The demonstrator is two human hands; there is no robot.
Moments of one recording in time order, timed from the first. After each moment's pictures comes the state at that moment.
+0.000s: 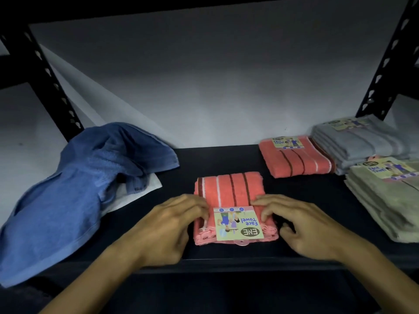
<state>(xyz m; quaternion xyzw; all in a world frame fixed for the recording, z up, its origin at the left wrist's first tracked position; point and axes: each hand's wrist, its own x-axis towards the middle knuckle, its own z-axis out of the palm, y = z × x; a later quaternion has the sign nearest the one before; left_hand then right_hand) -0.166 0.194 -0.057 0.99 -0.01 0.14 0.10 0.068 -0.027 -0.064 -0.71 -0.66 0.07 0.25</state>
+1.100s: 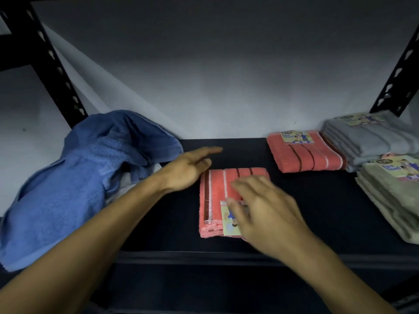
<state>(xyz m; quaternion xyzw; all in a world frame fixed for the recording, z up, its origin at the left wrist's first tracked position) -0.091 0.241 -0.031 0.90 0.17 0.10 0.38 -0.015 0.029 -0.041 -0.79 -0.56 -0.14 0.22</state>
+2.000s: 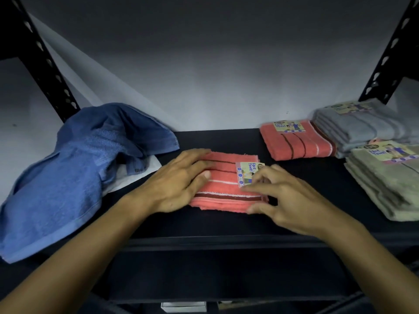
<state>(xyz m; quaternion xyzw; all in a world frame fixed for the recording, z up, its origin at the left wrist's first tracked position) -0.131 0.217 -0.046 0.98 0.07 0.12 0.11 0.037 -0.009 -0.047 -0.74 -0.64 0.01 0.22</state>
